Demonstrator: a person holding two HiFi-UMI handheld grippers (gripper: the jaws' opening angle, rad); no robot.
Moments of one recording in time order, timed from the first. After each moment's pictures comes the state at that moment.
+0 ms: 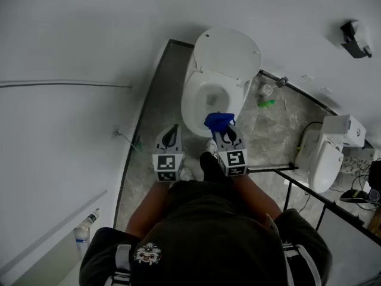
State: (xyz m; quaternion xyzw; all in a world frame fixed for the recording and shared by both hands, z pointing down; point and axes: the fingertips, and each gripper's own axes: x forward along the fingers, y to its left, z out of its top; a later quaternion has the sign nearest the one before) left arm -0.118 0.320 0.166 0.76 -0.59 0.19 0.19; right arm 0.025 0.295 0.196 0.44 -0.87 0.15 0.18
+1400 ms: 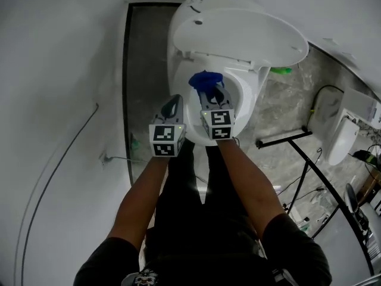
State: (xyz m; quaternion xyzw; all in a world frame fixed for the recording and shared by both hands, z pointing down) left arm -0.110 0.074 0.433 0.78 -0.45 0.27 0.34; right arm -0.021 0.052 0.479 0.51 -0.76 0.29 0.27
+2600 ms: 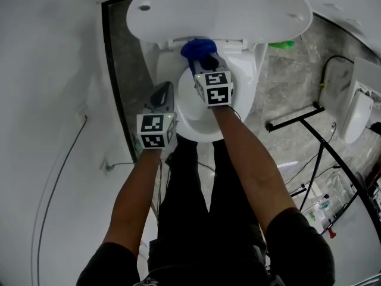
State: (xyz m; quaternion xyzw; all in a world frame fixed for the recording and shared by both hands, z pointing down) left arm -0.082 0.061 0.496 0.81 -0.39 0.31 0.32; right arm 0.026 0.005 0.569 0.54 -0.72 0.35 0.27
